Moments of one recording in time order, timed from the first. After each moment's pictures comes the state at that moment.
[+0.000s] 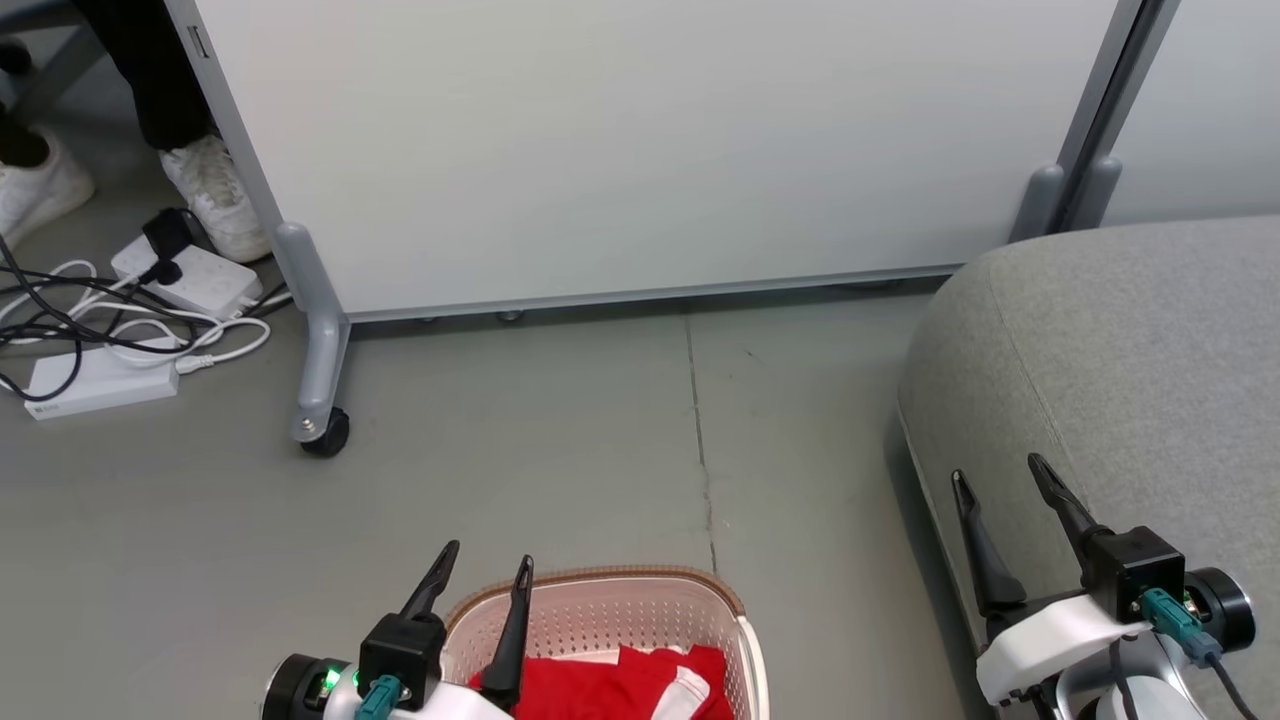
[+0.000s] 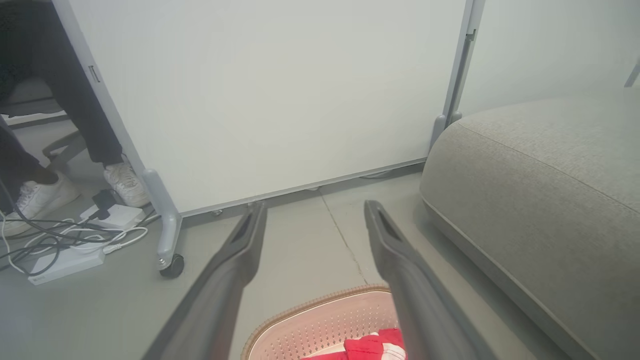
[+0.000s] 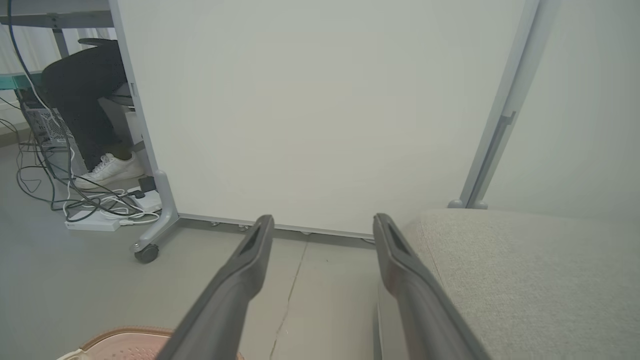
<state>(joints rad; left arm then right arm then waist) -0.04 0.05 -0.28 0.38 -0.12 0.04 -0.26 -0.14 -0.06 0.06 0.37 0.03 0.13 -0.26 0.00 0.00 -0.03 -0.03</state>
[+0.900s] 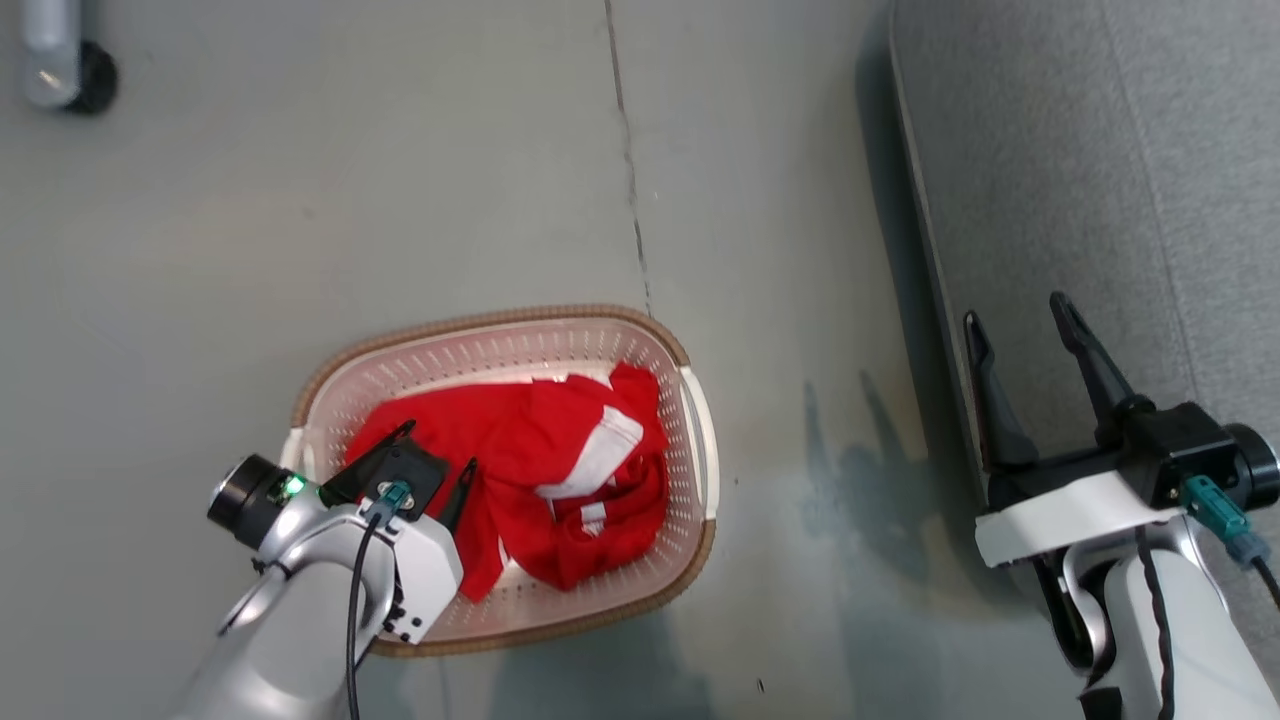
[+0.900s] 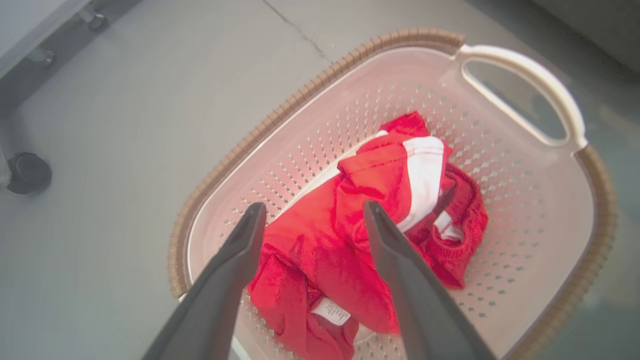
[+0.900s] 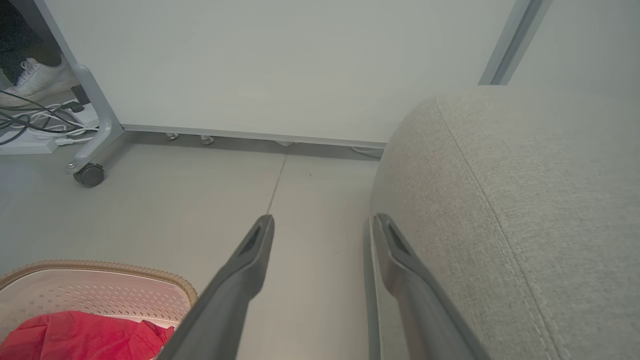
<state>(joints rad) -0.56 0.12 -0.39 0.98 0.08 -0.07 -0.25 -0.29 -0.05 0.04 0.25 0.03 0.13 -0.26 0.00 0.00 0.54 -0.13</state>
